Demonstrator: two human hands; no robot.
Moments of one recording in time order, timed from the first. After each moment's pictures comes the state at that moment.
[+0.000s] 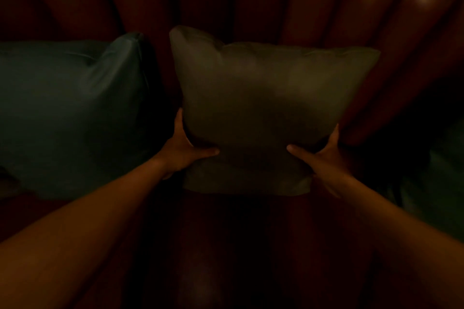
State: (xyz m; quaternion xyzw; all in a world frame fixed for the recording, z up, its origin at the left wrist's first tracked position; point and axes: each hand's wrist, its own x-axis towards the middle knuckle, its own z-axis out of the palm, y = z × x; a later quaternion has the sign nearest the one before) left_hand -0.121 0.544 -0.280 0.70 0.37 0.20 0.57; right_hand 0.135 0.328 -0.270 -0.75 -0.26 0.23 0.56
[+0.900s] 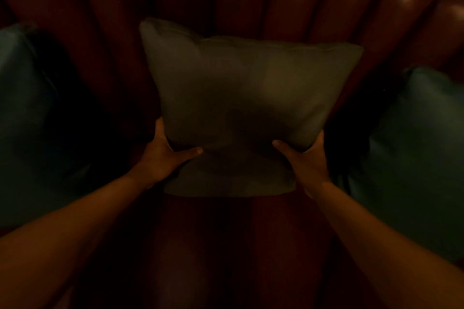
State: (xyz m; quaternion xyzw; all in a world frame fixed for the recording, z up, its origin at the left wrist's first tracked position) left_hand -0.035 0.501 -0.302 0.72 0.36 0.22 0.56; right_hand 0.199 0.275 -0.293 -0.79 -0.20 0.10 0.57
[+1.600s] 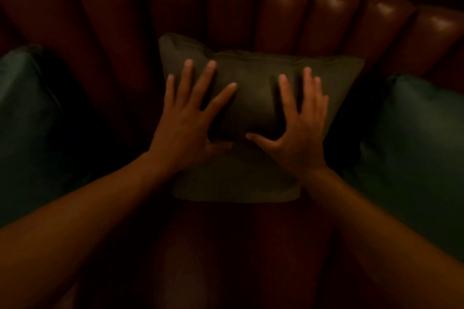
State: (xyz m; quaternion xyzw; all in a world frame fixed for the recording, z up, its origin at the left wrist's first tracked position) left_hand 0.007 0.473 -0.197 0.95 0.16 0.26 -0.05; right_hand 0.181 0.303 -0.207 -0.81 -0.47 -0.21 0.28
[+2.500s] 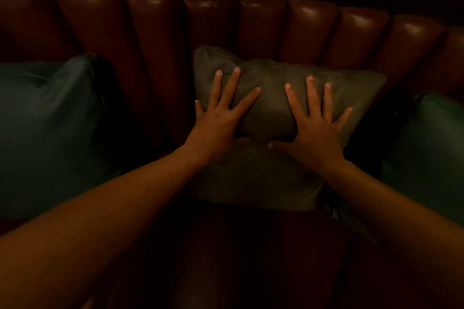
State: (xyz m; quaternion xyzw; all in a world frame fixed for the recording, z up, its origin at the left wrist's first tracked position) left_hand 0.022 0.475 -0.186 0.96 0.23 0.17 0.06; right_hand 0.190 0.325 -0.186 -0.87 -0.47 -0.09 0.09
